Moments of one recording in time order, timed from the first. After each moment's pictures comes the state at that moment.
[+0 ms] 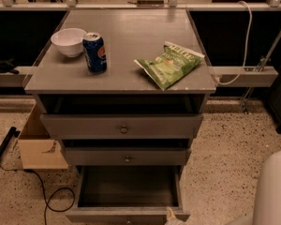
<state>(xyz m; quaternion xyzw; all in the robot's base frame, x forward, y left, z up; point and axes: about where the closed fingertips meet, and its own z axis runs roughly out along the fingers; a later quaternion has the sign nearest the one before) 0.357 -0.065 0.287 -0.36 0.86 0.19 0.31</state>
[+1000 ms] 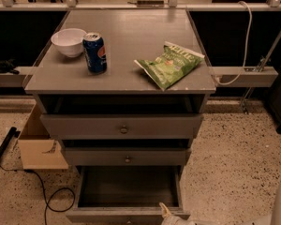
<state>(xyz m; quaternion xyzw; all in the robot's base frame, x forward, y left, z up) 0.361 -0.046 0.293 -0.44 0.80 0.23 0.34</state>
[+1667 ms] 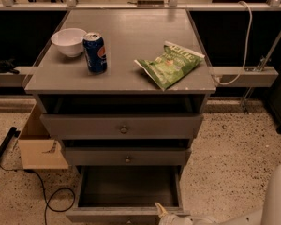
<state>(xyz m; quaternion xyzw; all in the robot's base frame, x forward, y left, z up) 0.360 -0.040 0.285 -0.50 0.78 0.23 0.32</state>
